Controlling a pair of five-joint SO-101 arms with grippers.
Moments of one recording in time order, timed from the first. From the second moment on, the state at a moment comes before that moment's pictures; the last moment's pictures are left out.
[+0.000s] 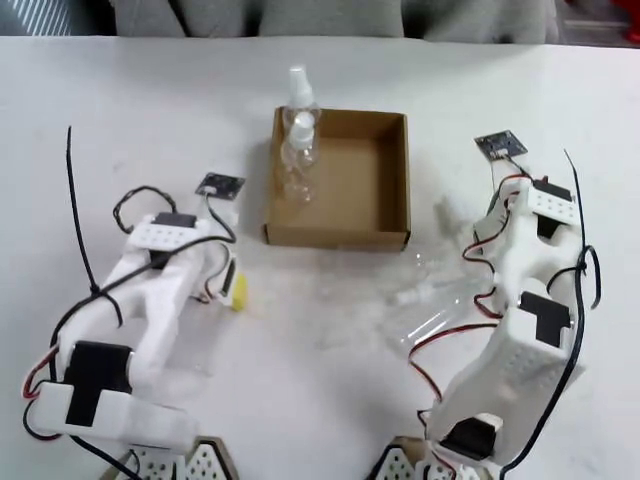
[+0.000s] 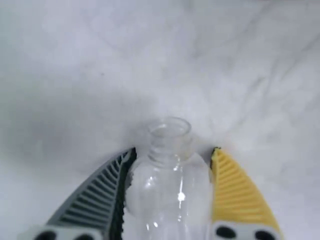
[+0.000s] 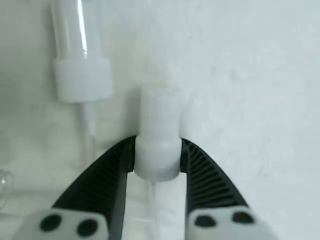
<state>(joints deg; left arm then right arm) 0.2 0.0 40.8 59.2 -3.6 17.8 23.2 7.0 54.2 38.8</state>
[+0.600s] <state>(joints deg) -0.2 -2.4 41.9 59.2 -3.8 19.2 -3.6 7.0 72.1 16.0</state>
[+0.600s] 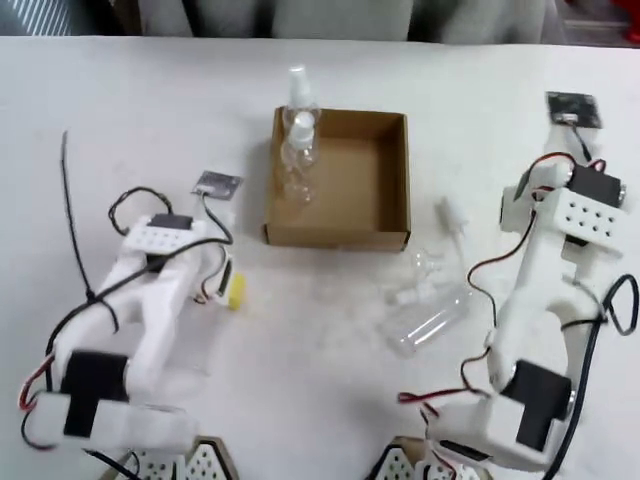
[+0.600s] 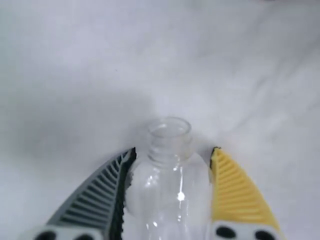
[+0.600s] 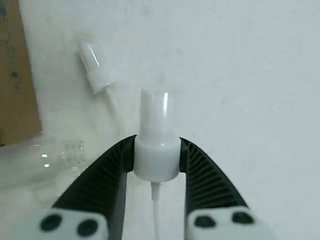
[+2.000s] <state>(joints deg) 24.4 -98.0 85.5 31.2 4.2 -11.9 -51.2 7.0 46.0 -16.0</state>
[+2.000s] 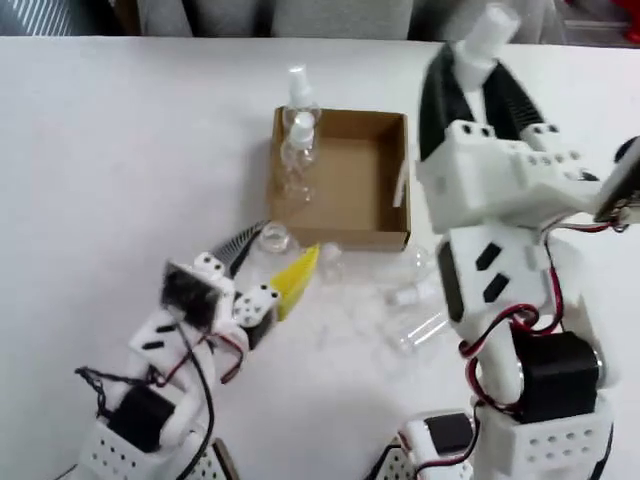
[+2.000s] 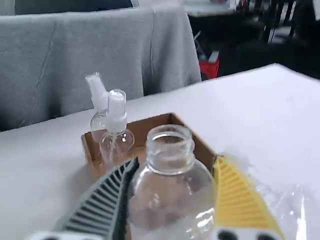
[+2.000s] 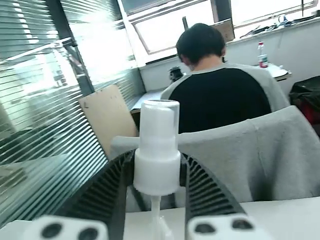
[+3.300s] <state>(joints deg) 22.2 -103.7 97.1 23.8 1.8 -38.0 -55.8 41.1 12.1 -7.8</state>
